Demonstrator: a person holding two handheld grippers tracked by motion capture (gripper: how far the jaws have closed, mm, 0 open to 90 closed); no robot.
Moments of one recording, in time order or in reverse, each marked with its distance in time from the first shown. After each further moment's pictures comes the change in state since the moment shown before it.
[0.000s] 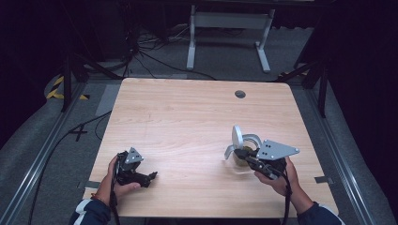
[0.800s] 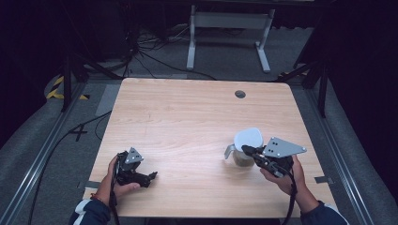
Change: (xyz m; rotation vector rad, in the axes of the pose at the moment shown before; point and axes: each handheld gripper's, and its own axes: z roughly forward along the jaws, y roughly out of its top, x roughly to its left) left arm 0.000 0.000 0.000 0.000 0.000 -0.001; right arm -0.010 -0.002 -0.014 0.019 -0.078 0.016
